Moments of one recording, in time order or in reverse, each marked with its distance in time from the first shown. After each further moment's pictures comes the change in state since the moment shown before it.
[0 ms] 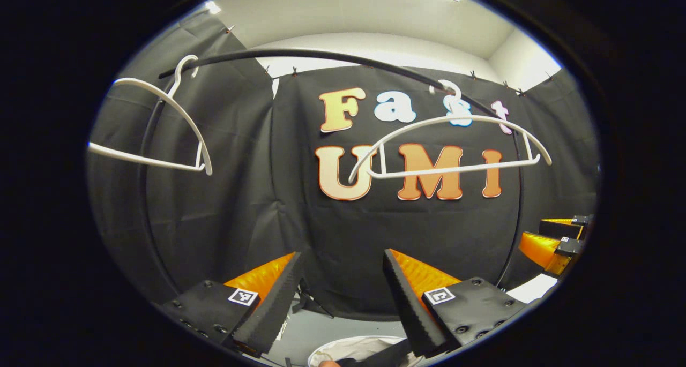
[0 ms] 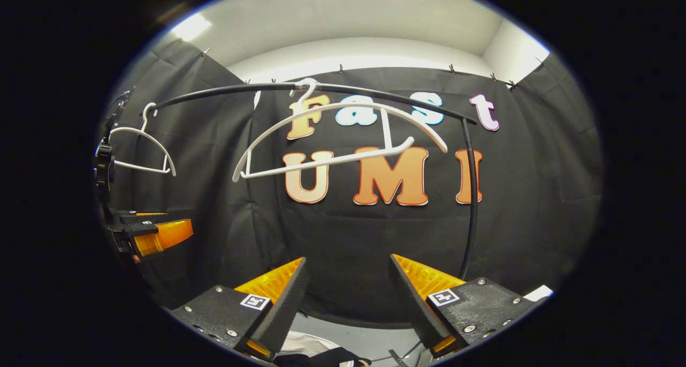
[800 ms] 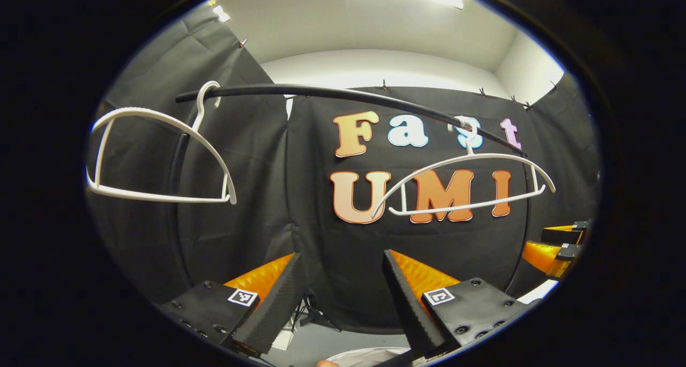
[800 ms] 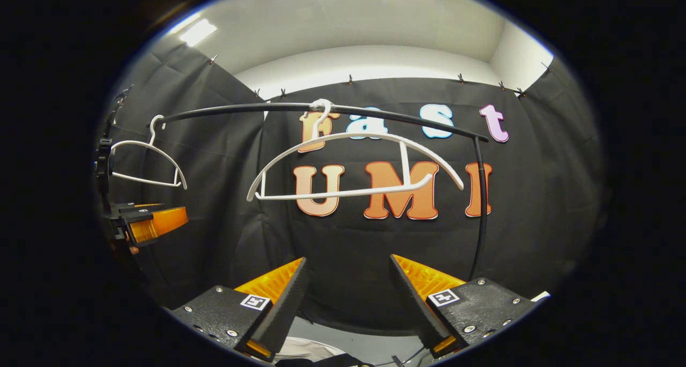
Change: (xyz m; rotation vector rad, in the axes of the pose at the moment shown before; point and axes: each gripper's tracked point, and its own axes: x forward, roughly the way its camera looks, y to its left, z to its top) left arm -0.018 0.034 0.045 0.002 -0.090 0.055; right arm -0.005 0.027 0.026 -0.011 -0.029 0.042
